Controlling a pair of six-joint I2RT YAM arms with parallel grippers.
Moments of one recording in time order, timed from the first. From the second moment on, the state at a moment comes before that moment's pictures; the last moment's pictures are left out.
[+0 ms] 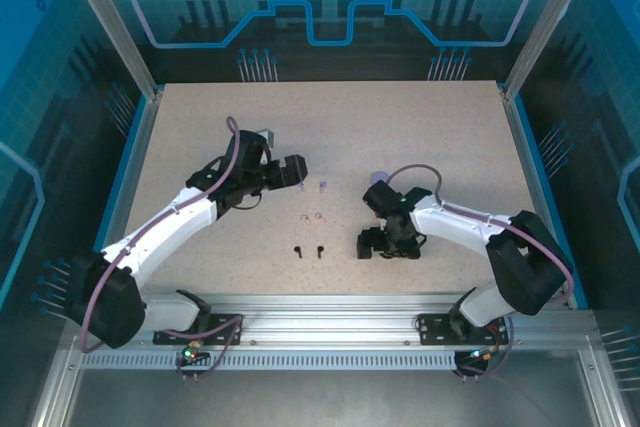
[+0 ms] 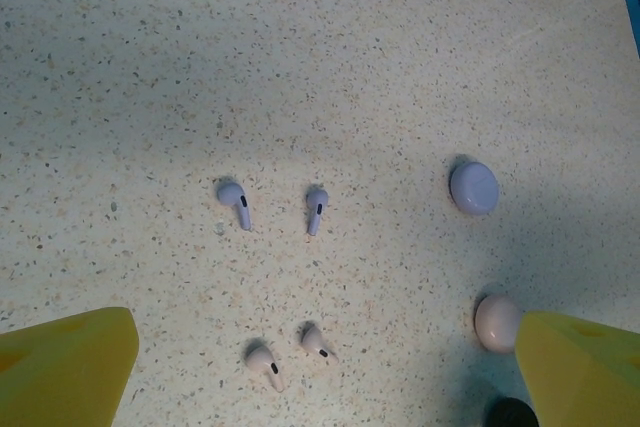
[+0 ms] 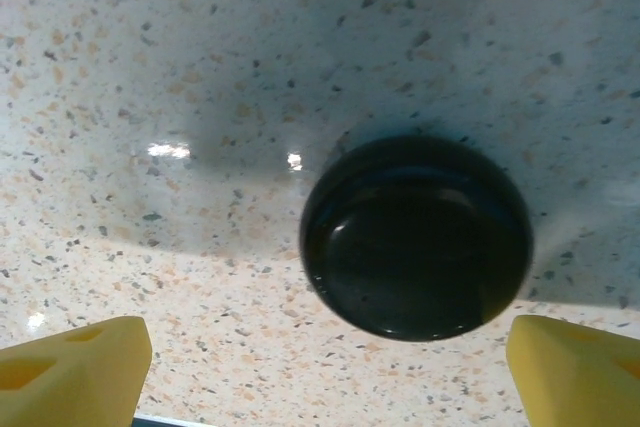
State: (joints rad) left arm -0.44 1.30 0.98 -0.42 0.07 -0.64; right arm 0.68 1.50 0.84 -0.85 -0.13 0.67
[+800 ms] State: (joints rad) left arm -0.44 1.30 0.98 -0.42 0.08 -0.64; right arm 0.73 1.60 1.00 -1.00 0.01 0.82
